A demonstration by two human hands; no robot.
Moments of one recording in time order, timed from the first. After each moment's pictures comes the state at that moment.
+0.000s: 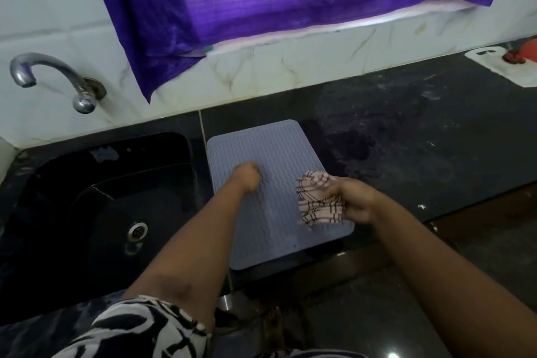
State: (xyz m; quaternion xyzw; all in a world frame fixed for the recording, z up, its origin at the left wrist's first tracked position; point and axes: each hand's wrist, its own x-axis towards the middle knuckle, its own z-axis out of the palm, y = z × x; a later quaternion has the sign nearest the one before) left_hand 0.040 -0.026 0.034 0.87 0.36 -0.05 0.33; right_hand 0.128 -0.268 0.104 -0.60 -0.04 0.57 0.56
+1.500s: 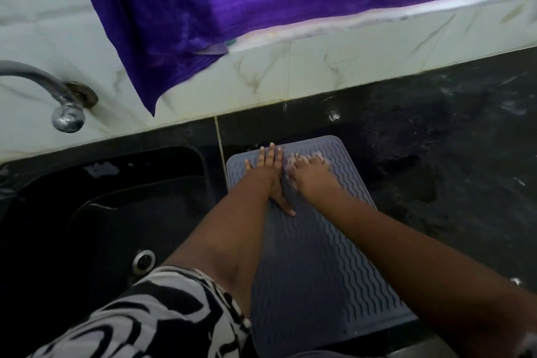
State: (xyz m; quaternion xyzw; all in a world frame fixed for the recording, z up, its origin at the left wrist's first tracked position) left_hand 0.130 0.093 0.019 0.90 0.25 -0.33 0.13; right_hand 0.193 -0.004 0.029 -0.87 -0.42 0.21 -0.13
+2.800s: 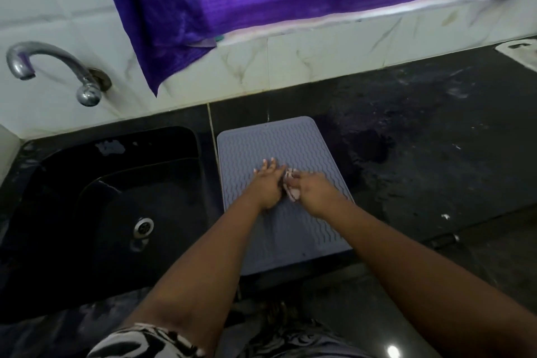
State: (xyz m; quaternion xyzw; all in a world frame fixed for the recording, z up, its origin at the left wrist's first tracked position) left_hand 0.043 -0.041 0.011 0.93 0.23 -0.13 0.24; right_hand 0.111 -0.176 0.057 -0.85 -0.50 0.18 0.03
